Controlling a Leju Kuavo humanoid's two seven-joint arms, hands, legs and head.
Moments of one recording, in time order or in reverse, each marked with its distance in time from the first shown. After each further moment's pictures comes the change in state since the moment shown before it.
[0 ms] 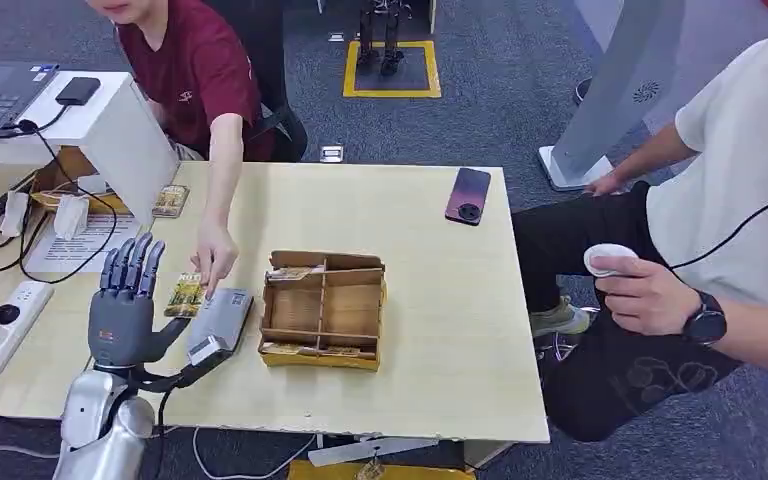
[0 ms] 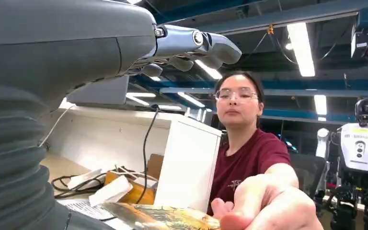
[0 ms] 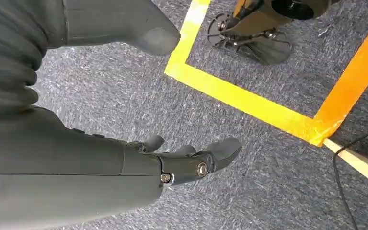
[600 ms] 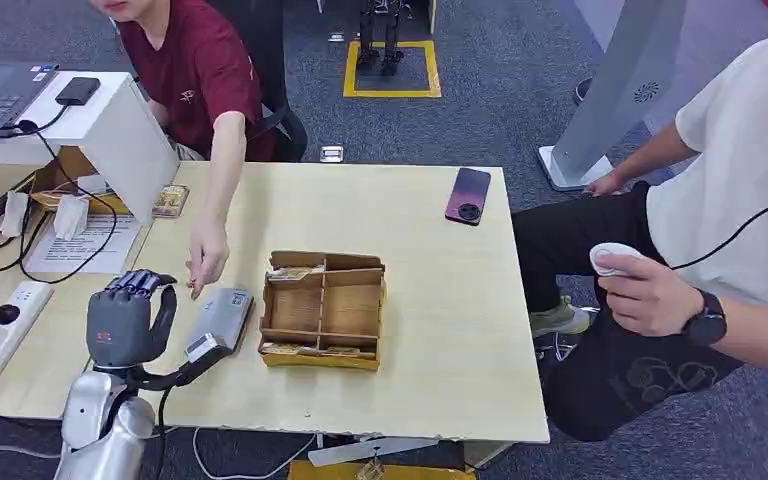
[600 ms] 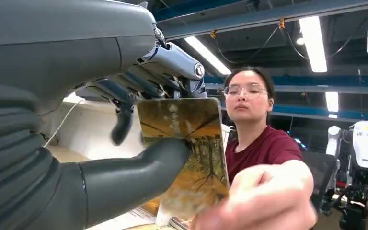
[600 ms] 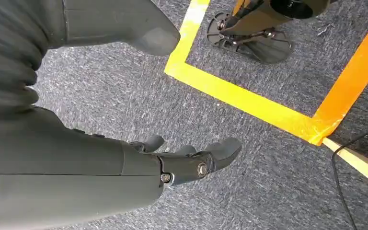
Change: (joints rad) left arm 0.000 0.002 -0.002 0.015 0.016 0.000 0.001; right arm -0.001 0.000 0.000 0.000 0.000 -0.002 0.000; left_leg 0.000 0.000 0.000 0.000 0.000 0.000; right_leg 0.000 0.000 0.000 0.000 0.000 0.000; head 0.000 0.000
